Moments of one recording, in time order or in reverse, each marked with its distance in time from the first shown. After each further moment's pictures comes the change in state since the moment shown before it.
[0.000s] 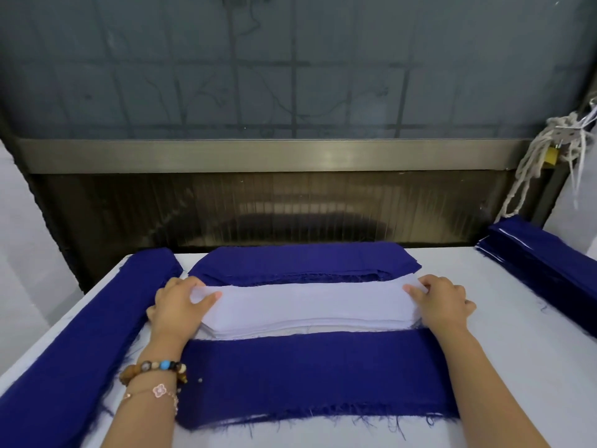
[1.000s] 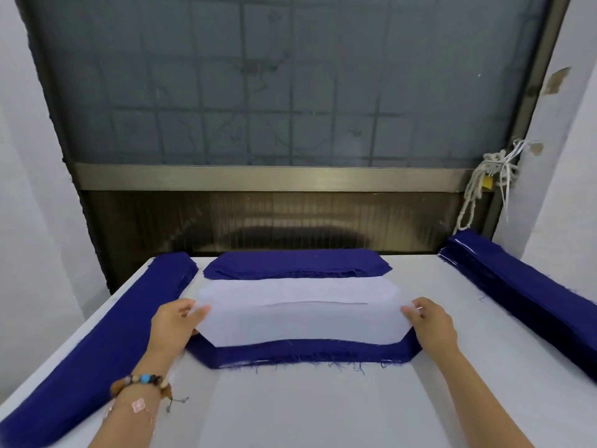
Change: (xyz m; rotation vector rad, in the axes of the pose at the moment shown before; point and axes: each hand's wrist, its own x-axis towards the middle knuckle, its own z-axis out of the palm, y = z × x) left_hand -0.086 -0.025 -0.046 -0.579 -0.030 -0.083; right_hand -0.091 0.048 -0.067 0.349 -0.136 -0.014
